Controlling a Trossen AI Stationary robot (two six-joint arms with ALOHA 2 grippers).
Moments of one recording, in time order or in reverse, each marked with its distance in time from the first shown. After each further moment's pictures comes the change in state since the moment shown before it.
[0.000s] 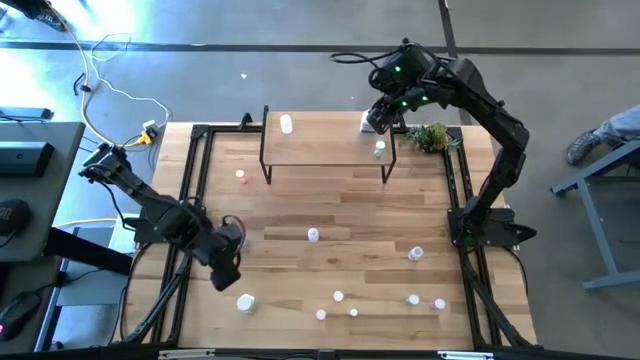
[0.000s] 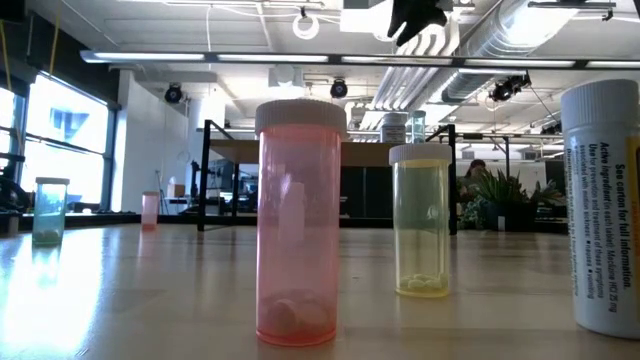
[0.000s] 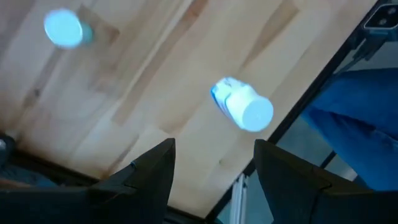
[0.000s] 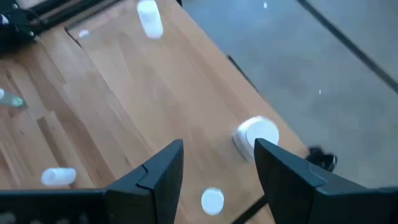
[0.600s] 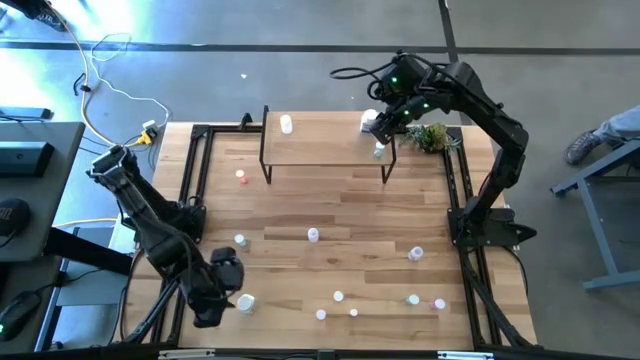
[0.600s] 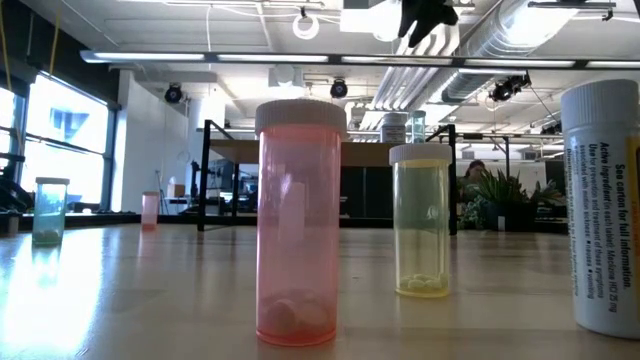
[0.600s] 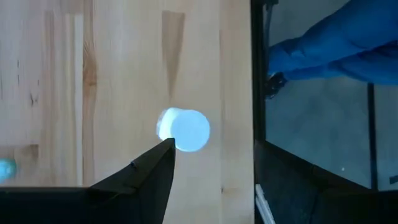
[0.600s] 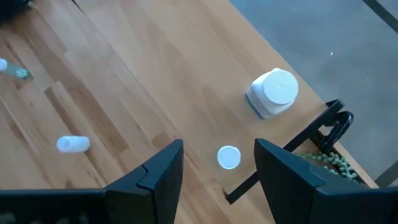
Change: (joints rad) left arm -0.224 0.122 0.000 0.288 -0.194 0.449; right arm 0.049 0.000 0.000 -0.125 -0.008 0.095
